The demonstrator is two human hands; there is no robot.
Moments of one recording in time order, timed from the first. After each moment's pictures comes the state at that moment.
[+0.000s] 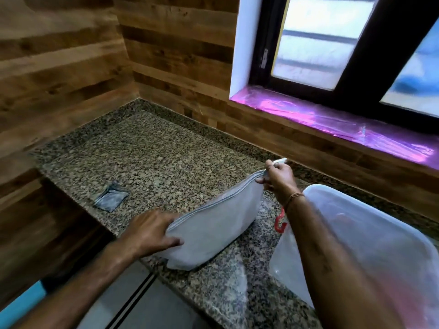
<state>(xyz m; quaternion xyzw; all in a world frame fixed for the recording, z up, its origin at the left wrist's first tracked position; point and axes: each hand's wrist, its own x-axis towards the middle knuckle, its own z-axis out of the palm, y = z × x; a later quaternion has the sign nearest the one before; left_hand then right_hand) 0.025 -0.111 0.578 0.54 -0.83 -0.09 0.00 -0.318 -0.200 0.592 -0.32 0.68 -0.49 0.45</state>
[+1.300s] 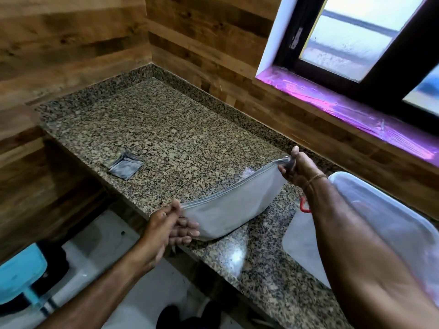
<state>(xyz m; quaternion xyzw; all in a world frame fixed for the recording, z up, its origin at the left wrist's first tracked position) 0.064 -0.044 0.542 0.52 -0.31 -0.68 0.41 -0.286 -0.199 0.589 -0.16 0.69 -0.48 0.52</state>
